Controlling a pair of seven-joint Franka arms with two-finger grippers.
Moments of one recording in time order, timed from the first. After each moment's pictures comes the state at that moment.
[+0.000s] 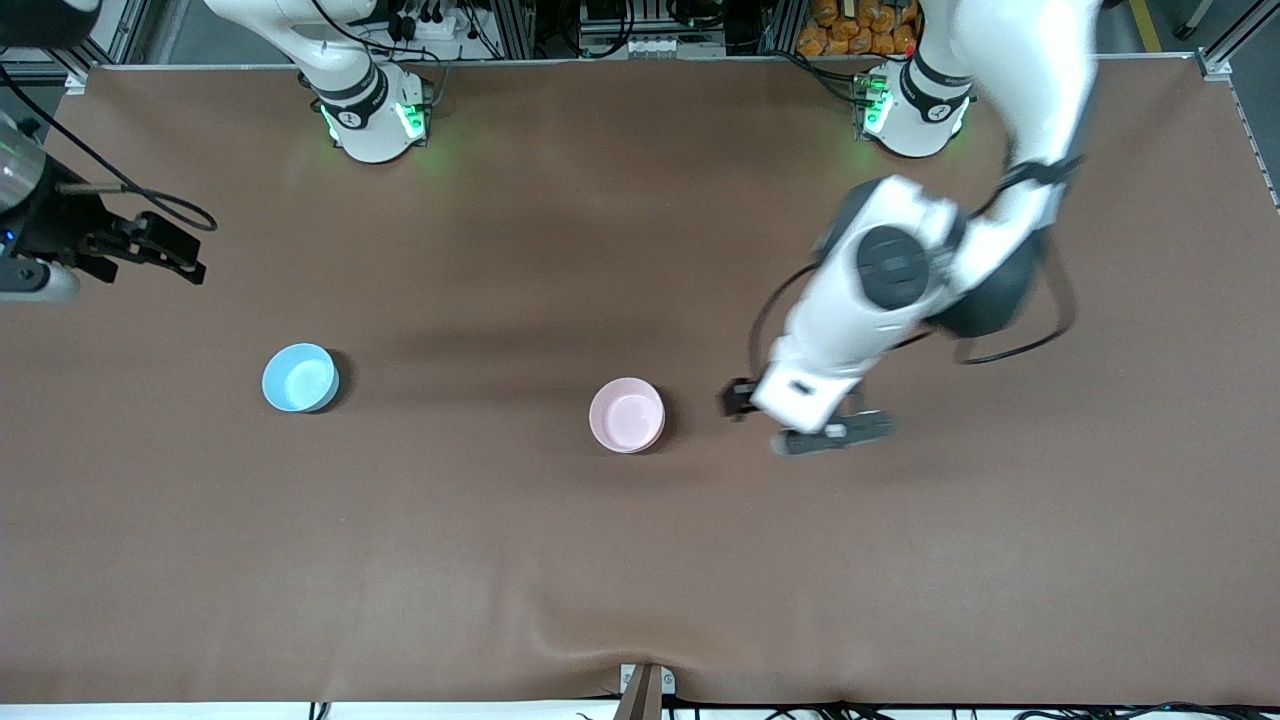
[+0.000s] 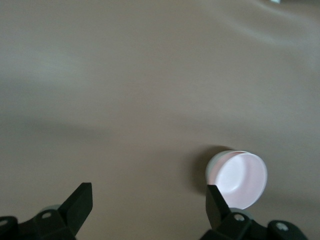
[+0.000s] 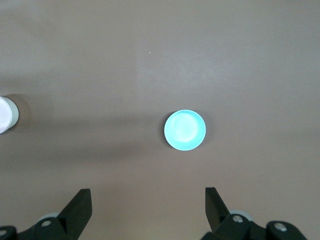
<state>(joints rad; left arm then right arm) -0.29 0.47 -0.22 -1.39 0.03 1.94 -0.71 0.00 0.02 0.05 -1.57 0.00 1.56 0.09</state>
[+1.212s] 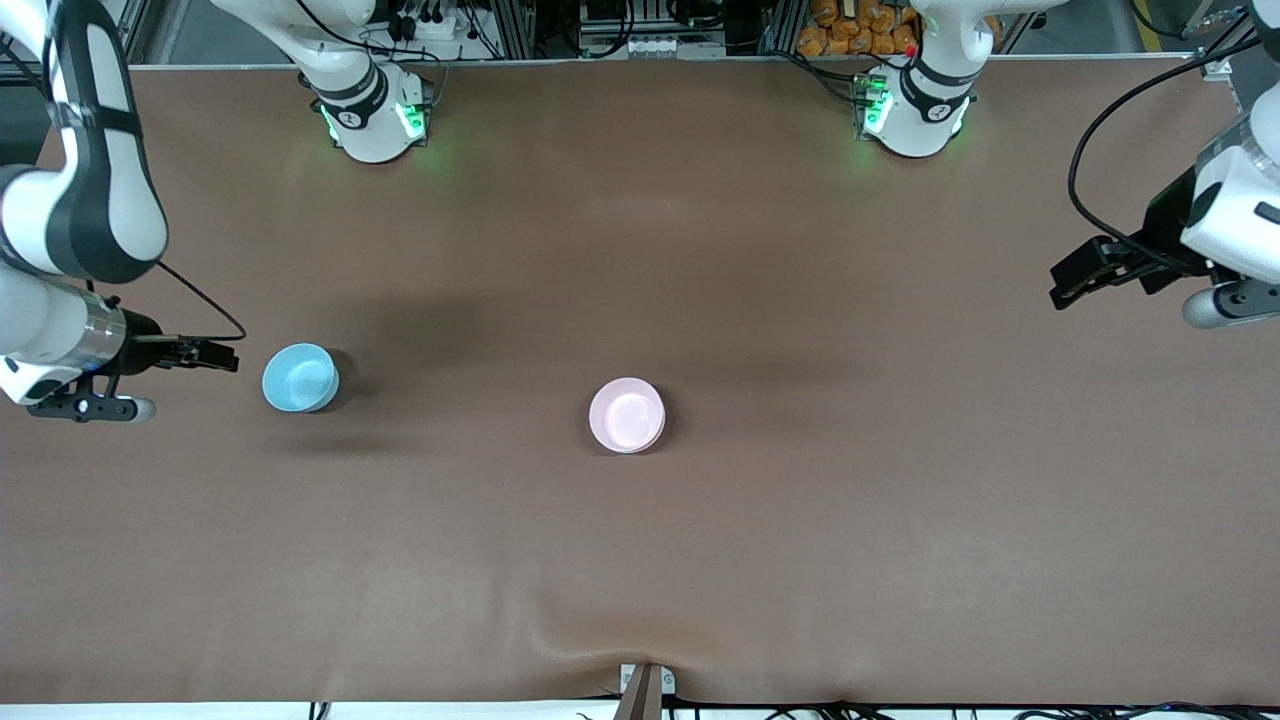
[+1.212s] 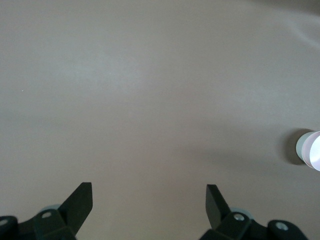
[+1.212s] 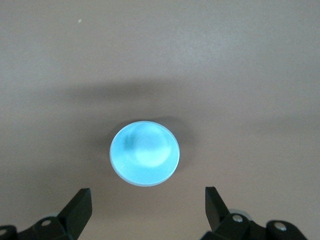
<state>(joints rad) 0.07 0.09 -0.22 -1.42 0.03 1.55 -0.33 -0.18 0.23 0.04 -1.91 -0.01 2.02 -0.08</state>
